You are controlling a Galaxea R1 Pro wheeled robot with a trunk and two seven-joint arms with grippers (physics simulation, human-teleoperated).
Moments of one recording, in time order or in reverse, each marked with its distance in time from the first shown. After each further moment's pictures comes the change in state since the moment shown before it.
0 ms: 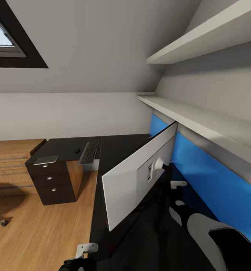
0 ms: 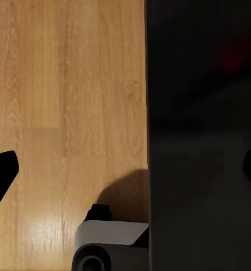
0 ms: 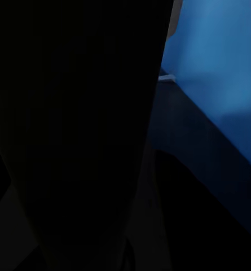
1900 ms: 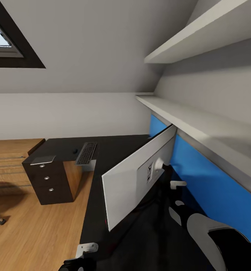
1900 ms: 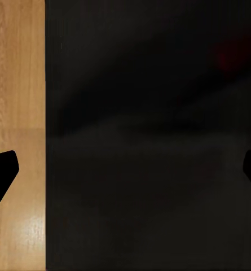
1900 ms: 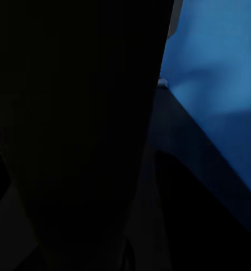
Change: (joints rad) left arm 0.000 0.000 0.002 0.000 0.000 0.000 -0.001; right arm 0.000 0.003 -0.007 0.001 -0.002 0.001 0.000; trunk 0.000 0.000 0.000
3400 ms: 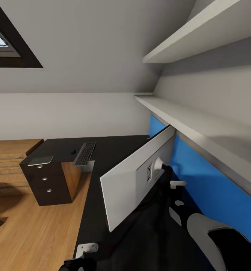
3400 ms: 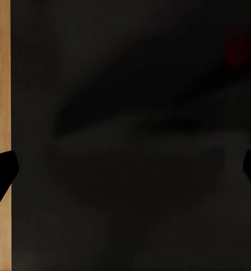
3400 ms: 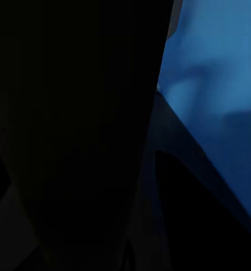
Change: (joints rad) left arm -0.001 0.000 -0.001 0.002 0.000 0.000 0.000; right arm 0.000 0.000 0.026 -0.002 0.008 0.005 -0.023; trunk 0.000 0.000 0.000
